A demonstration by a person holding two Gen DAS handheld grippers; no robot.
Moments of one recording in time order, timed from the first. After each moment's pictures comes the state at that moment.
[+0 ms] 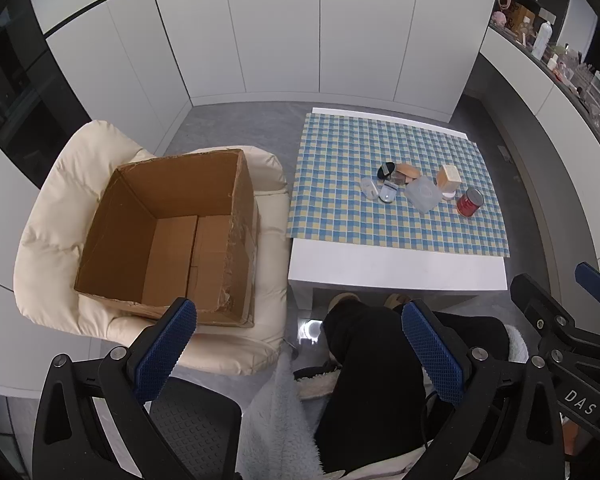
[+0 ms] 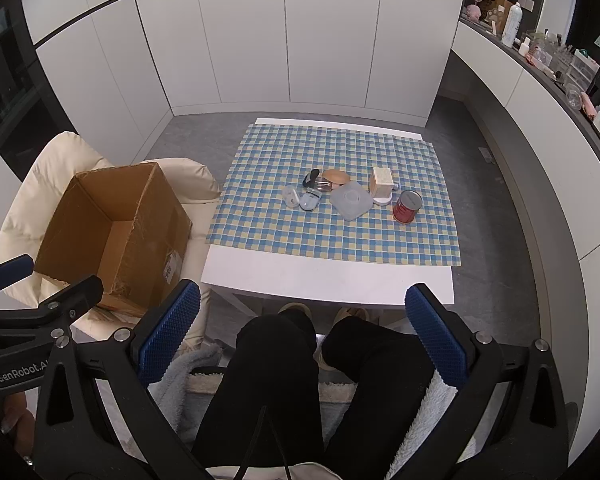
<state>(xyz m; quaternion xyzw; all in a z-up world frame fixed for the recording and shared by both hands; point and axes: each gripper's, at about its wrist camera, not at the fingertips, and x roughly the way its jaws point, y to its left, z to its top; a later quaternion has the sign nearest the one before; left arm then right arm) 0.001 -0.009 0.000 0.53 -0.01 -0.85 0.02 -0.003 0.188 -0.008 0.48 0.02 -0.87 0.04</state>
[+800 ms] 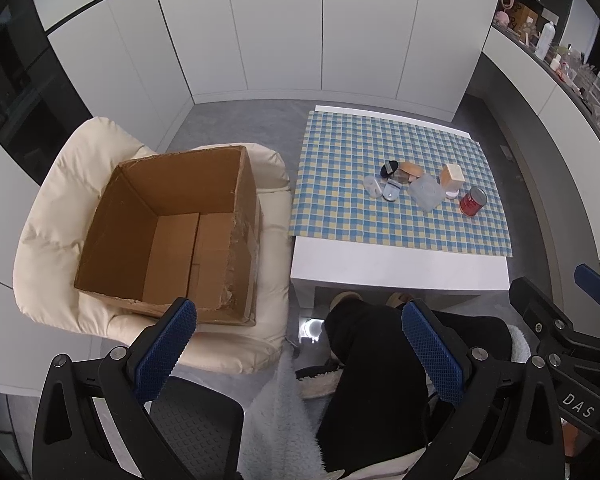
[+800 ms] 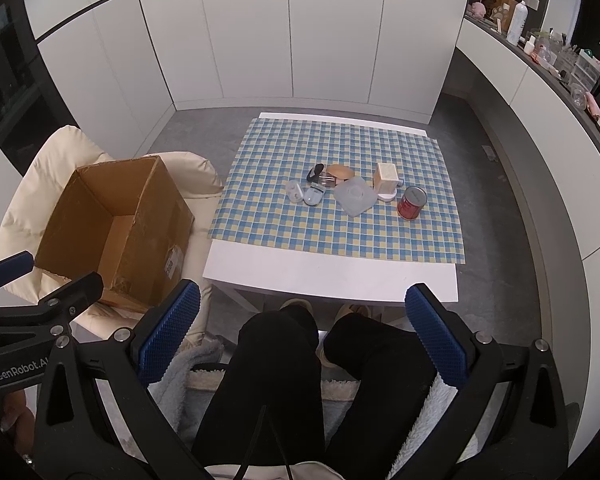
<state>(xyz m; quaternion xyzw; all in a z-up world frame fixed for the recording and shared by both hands) 0.001 -0.011 -0.005 0.53 -0.01 -0.84 0.02 -0.004 0.185 -0.014 0.49 0.02 -0.87 0.05</state>
